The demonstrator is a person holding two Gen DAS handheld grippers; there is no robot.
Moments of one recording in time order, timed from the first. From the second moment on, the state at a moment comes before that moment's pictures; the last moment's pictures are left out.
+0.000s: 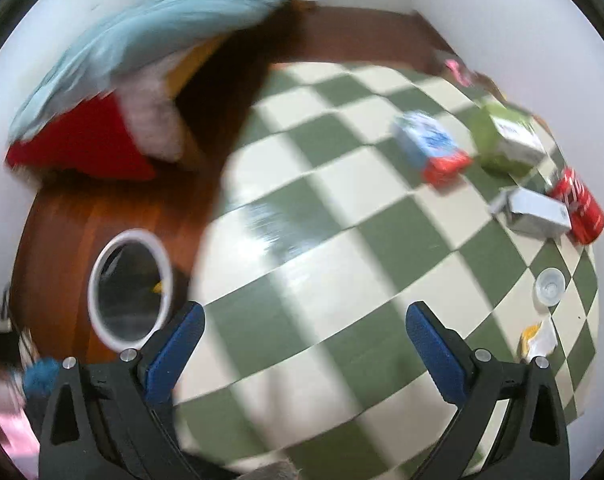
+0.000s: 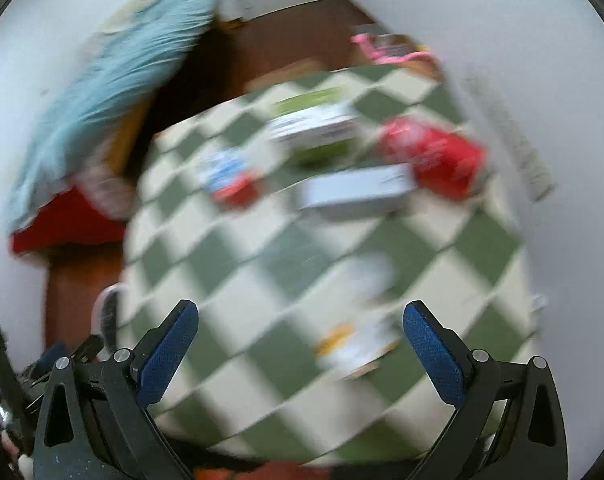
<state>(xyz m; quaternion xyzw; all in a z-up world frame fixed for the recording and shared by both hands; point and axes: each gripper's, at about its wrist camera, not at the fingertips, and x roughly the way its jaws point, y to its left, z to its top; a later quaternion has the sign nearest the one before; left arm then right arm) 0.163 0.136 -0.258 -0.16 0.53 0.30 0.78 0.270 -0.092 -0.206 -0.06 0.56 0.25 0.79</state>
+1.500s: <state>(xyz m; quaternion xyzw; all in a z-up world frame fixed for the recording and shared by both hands) 0.389 -0.003 -0.297 0.09 0.65 -0.06 0.75 0.429 -0.204 -0.308 0.01 0.69 0.15 0.71</state>
